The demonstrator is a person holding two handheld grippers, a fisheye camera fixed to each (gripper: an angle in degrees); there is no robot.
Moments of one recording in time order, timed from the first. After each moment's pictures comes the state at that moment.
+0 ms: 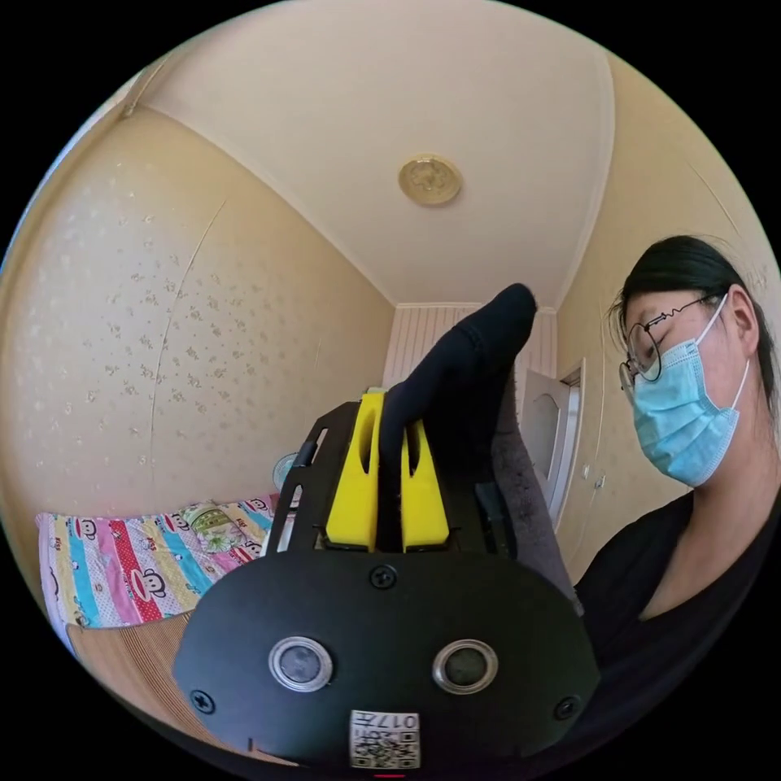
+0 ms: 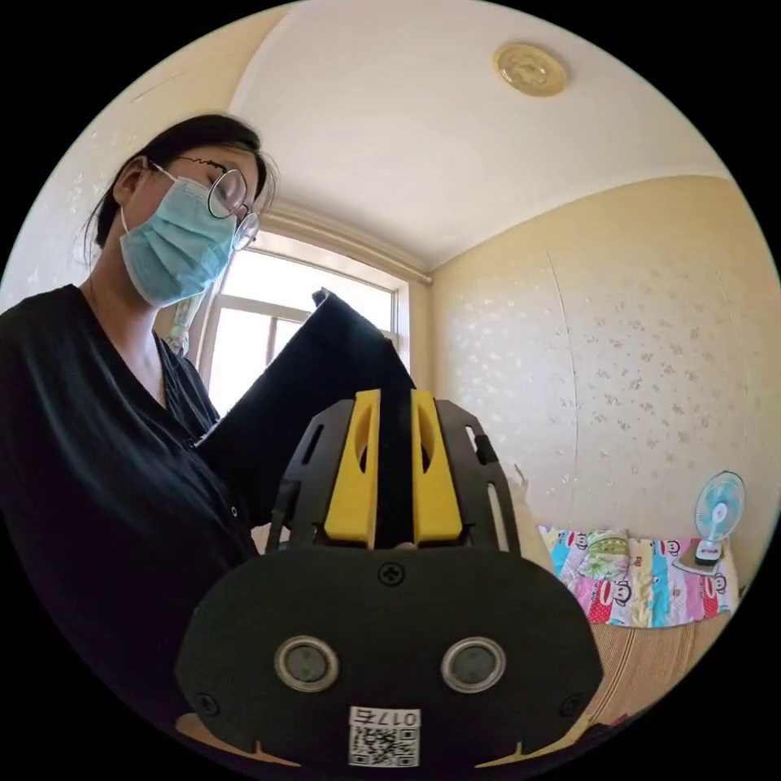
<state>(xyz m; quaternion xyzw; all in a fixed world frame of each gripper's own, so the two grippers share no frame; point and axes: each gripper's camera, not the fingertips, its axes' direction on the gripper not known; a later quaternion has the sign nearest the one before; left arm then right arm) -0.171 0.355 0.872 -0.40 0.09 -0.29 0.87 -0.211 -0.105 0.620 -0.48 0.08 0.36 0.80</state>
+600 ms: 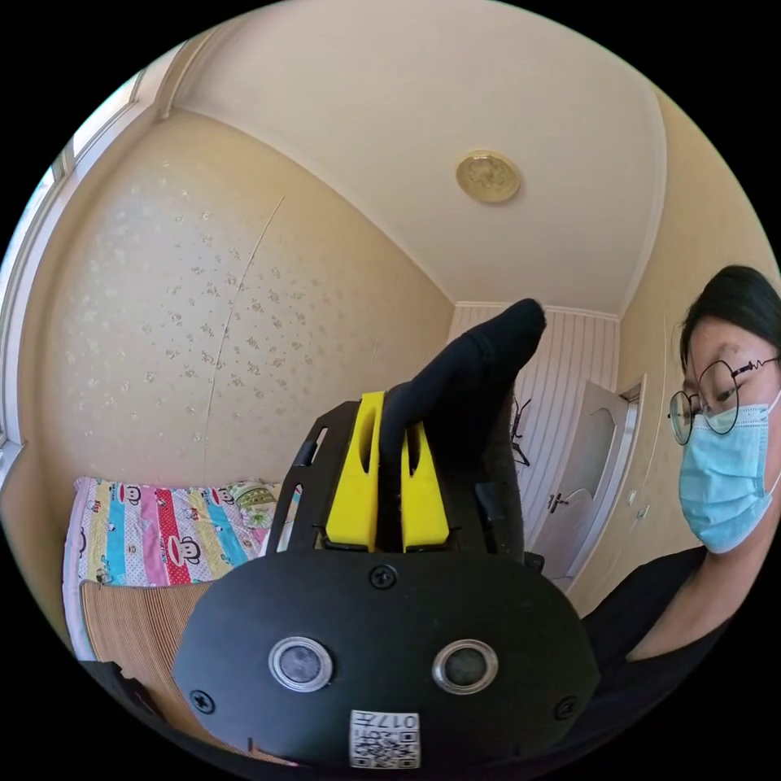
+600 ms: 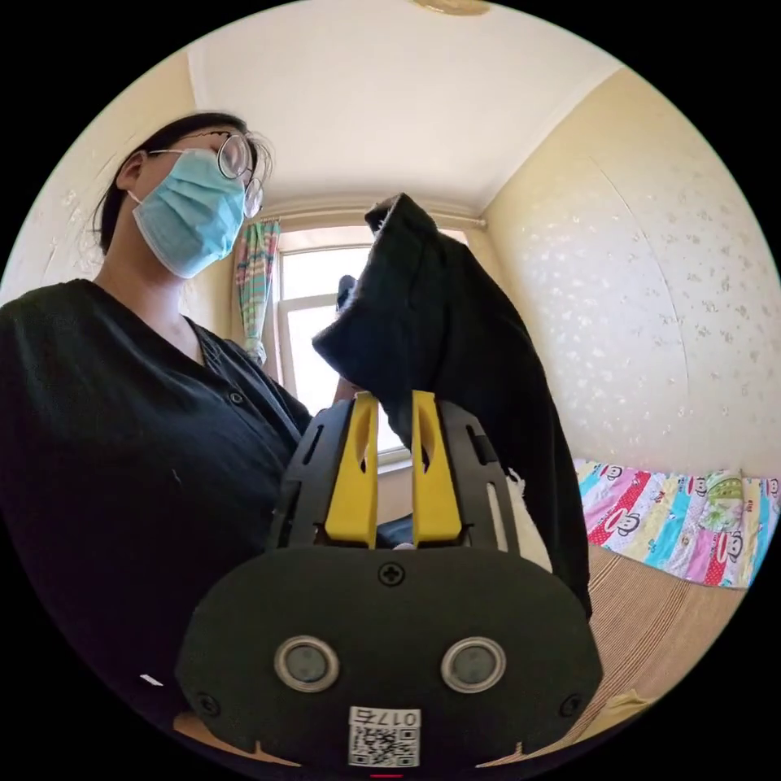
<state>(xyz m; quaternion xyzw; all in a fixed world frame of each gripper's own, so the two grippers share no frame) -0.195 0.326 0.908 -0.44 -0.02 -0.27 0.85 -0.226 -0.069 0.649 -0.44 0.03 0.49 0.75</state>
